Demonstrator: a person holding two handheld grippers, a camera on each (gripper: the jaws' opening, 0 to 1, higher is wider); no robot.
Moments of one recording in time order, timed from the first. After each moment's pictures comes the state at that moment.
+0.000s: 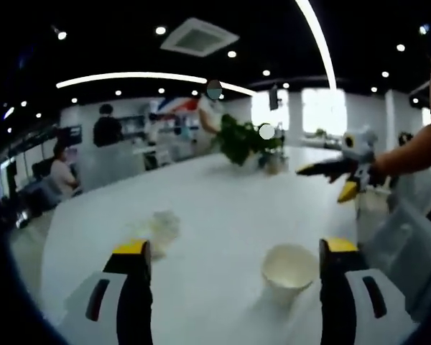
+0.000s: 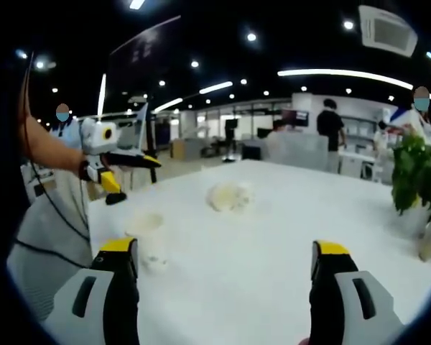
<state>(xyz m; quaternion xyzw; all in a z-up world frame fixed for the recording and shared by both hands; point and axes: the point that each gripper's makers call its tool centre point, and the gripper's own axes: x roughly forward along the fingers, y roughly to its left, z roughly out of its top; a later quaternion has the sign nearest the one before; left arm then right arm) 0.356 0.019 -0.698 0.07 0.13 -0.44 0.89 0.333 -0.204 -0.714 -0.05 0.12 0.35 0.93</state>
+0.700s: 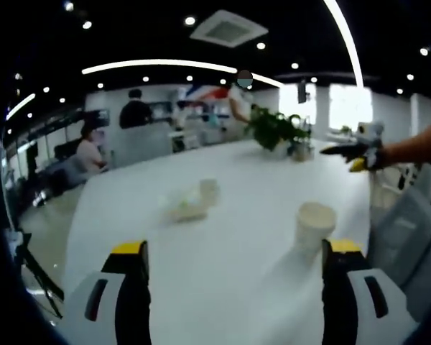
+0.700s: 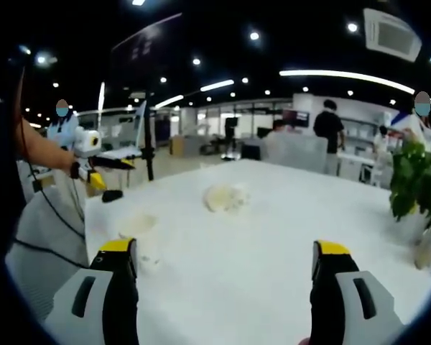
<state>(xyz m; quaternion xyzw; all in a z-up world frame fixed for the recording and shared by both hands) 0.341 0.115 -0.716 0.07 0.15 -0.36 0.92 0.342 -0.211 -0.710 -0.06 0.12 0.35 0.93</state>
